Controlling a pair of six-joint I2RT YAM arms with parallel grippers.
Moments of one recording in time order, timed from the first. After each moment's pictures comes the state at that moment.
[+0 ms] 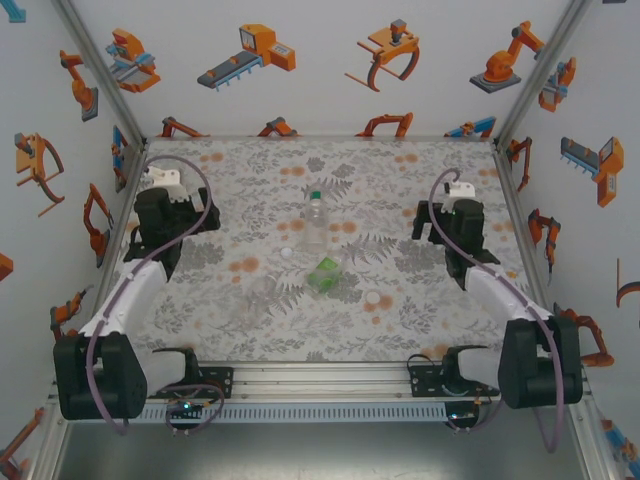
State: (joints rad) left arm -0.05 1.16 0.75 -0.04 0.07 -0.12; right arm 0.11 1.21 0.62 0.12 -0.01 0.10
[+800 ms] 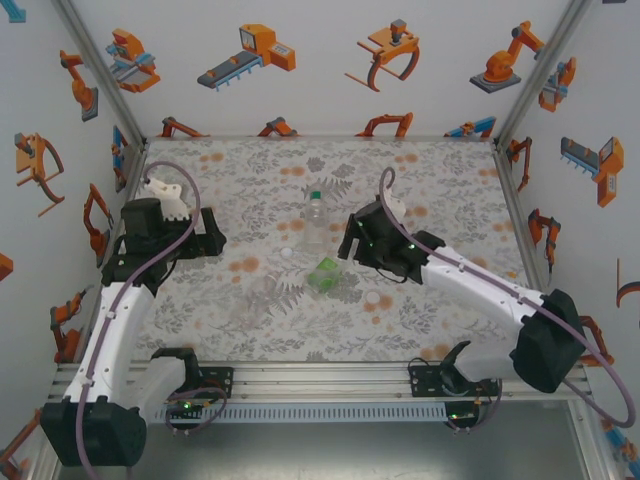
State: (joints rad) left arm -0.07 0.92 0.83 -0.53 0.20 -0.10; right arm 0.77 1.34 1.00 -0.53 0.25 0.88
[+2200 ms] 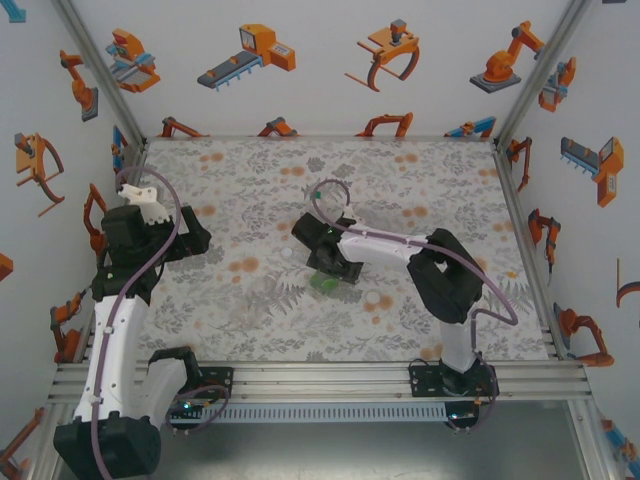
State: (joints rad) left arm 0.07 0.85 0.81 -0.52 0.21 -0.15; right arm 0.89 1.95 1.35 -0.78 0.38 1.25
